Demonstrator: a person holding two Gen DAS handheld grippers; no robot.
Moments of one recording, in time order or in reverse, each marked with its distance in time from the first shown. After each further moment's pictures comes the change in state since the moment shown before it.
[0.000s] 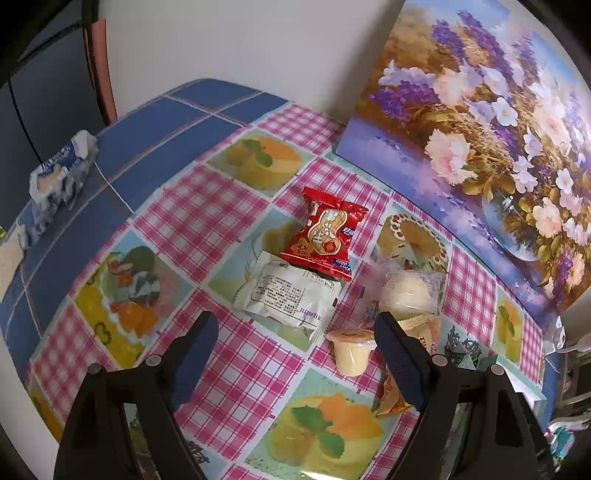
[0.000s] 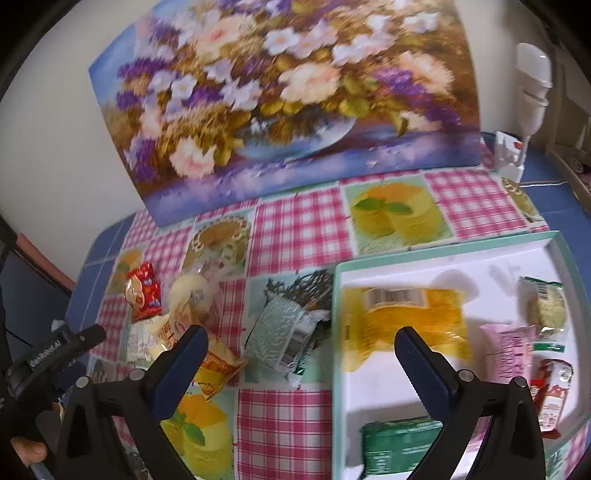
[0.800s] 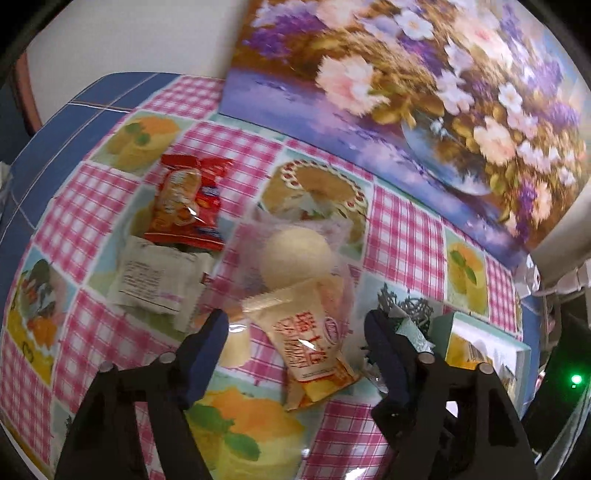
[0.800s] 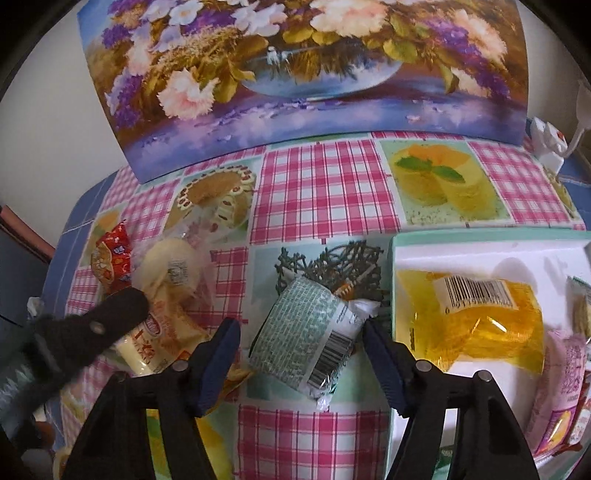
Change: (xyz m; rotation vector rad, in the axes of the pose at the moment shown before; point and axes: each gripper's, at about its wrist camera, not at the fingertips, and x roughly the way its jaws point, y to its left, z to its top) left arm 0.035 -0.088 -0.017 0.208 0.127 -0.172; right arm 0.068 0.027 0.000 -0.061 0.122 -0.055
